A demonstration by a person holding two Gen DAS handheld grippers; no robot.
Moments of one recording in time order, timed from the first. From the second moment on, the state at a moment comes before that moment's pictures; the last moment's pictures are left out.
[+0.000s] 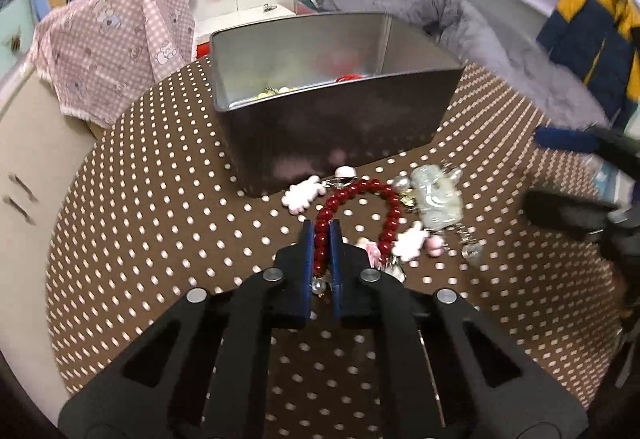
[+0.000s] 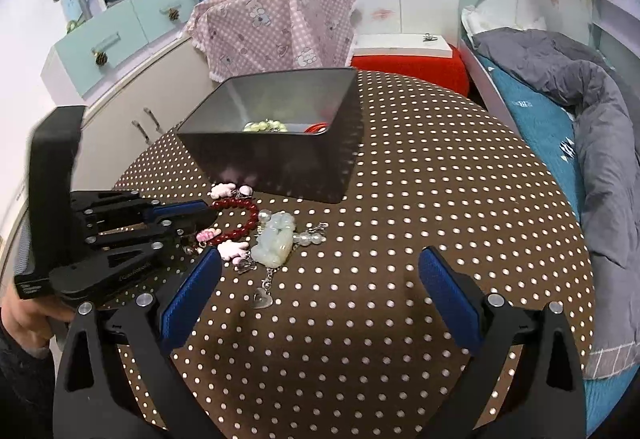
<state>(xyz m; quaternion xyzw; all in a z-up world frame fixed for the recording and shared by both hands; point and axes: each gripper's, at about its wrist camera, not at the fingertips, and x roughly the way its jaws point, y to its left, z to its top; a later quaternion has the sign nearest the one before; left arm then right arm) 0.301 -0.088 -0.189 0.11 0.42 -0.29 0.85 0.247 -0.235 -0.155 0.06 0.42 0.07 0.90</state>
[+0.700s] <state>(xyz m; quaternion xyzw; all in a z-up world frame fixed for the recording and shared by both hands) 0.274 -0.054 -0.129 0.01 0.35 -0.30 0.89 0.260 -0.213 -0.171 0.02 0.43 0.11 0.89</state>
